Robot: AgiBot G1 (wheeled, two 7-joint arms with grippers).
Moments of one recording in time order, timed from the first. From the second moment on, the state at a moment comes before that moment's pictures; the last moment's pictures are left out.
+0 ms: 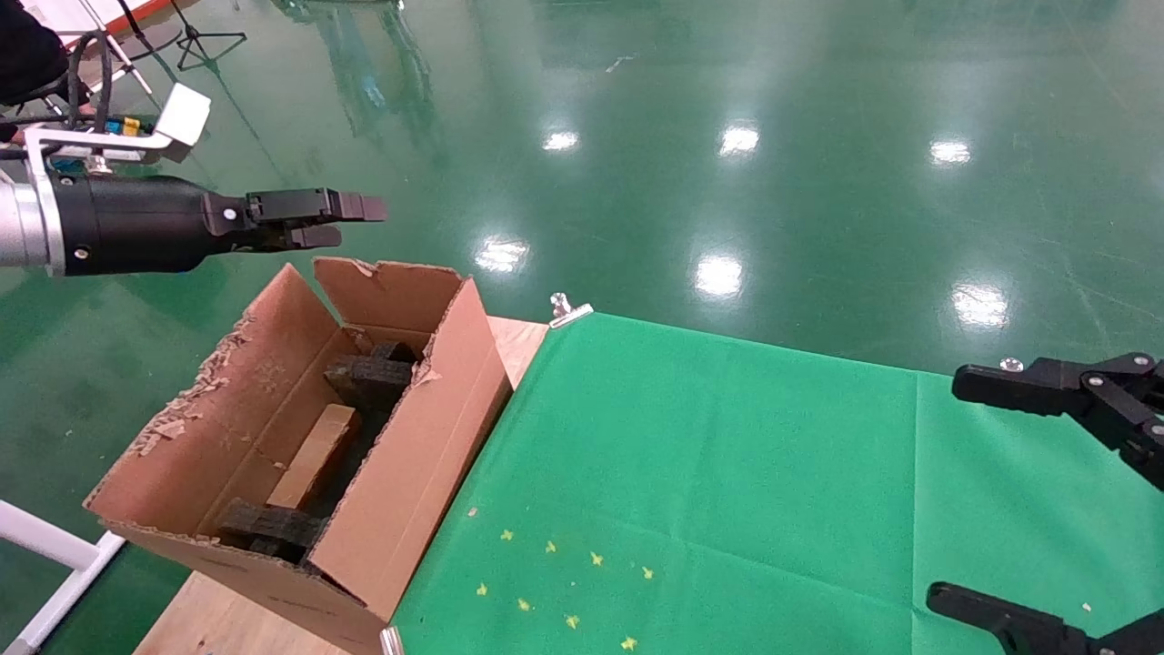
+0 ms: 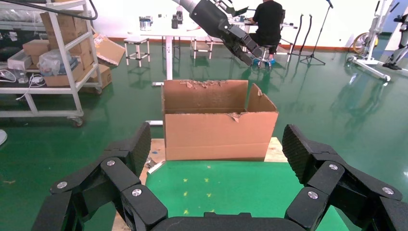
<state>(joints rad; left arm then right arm) -1.93 0.61 0.80 -0.19 1.25 1.47 -0.75 1.08 -0.60 -0.31 1.28 -0.71 -1.49 0.17</state>
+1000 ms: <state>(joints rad) -1.53 0.61 0.56 -0.71 1.01 1.48 -0.48 1.08 -0.60 -0.31 1.28 -0.71 -1.49 0.17</state>
